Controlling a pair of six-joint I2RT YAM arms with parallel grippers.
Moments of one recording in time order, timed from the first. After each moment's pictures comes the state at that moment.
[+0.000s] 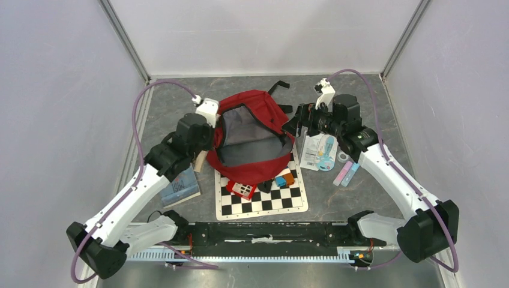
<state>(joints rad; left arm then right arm) -0.54 1.01 1.03 -0.60 -0.38 -0.06 0.38 1.19 1.01 -0.23 -0.38 0.34</state>
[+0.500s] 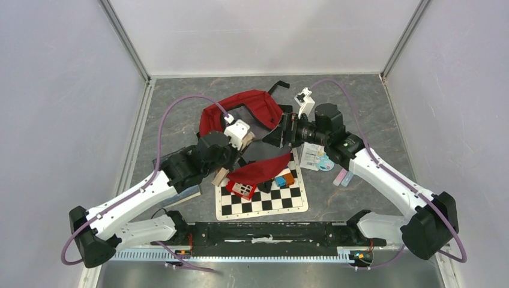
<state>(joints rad) -0.87 1.00 0.94 -0.52 -0.24 -0.07 0.56 1.20 0.96 -0.12 -0.45 0.60</state>
